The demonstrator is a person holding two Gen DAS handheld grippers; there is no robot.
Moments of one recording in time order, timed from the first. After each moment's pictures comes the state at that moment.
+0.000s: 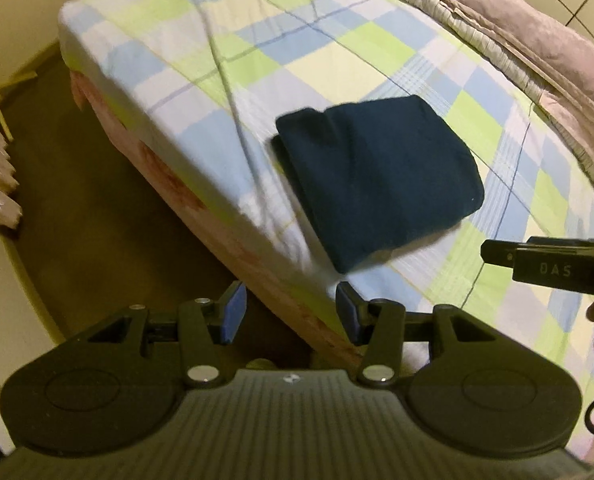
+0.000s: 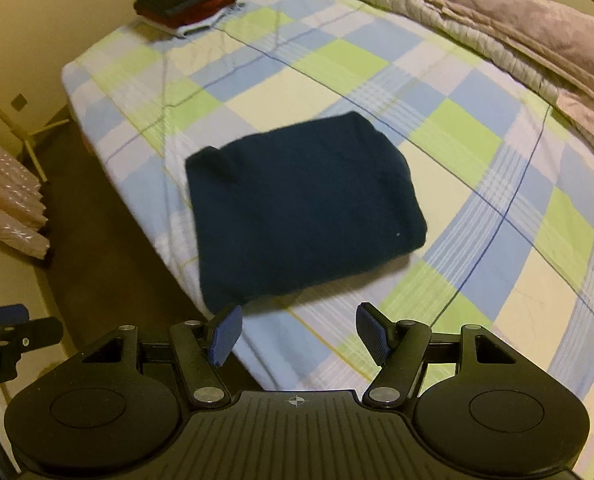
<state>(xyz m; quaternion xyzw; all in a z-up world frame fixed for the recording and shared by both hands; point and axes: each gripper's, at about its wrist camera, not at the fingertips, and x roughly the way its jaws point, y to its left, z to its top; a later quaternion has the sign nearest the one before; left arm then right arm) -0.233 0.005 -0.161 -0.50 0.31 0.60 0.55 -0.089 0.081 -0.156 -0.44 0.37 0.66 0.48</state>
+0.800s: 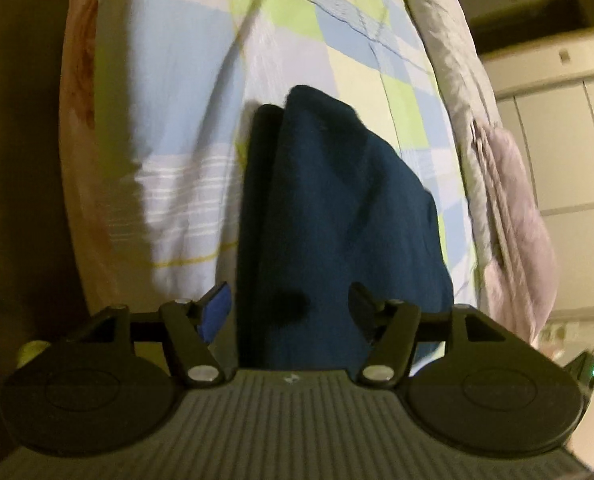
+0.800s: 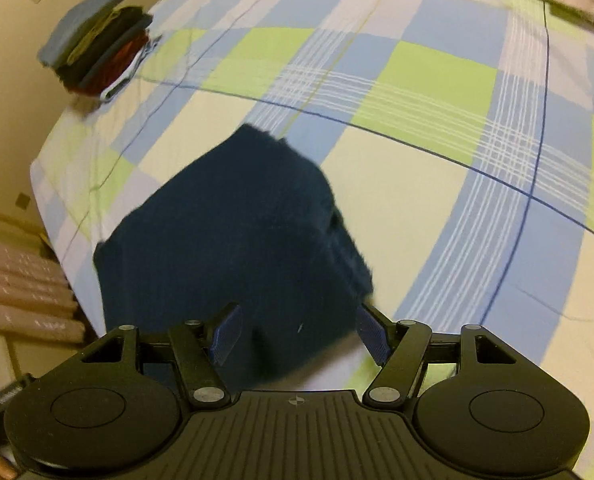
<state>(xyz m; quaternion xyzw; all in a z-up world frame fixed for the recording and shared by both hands) -0.272 0.072 -0.359 -0.67 -0.03 0.54 0.50 0.049 0.232 -0.261 -0.32 0.51 0.65 0.46</state>
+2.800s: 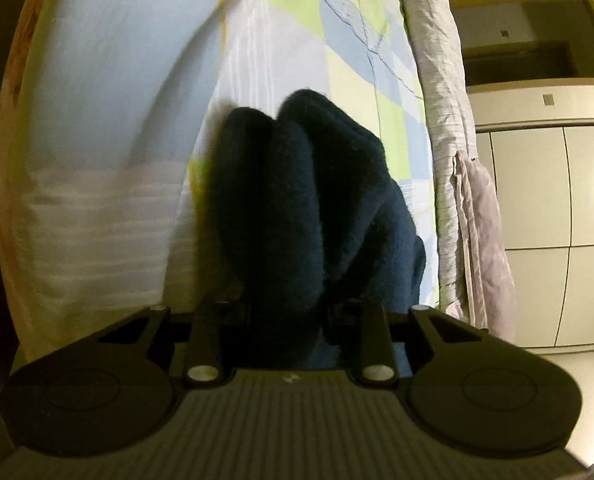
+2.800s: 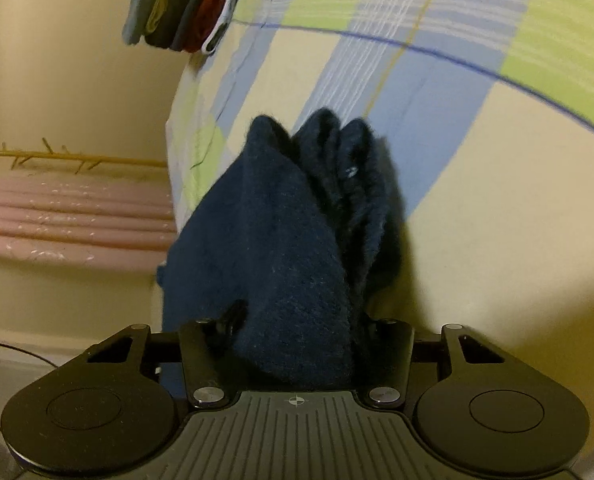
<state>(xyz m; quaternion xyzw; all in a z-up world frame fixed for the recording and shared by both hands) -0.278 0.112 -0.406 -0.70 -0.10 0.51 0.50 0.059 0.369 -0.402 -0.25 0.65 0.71 0.15</state>
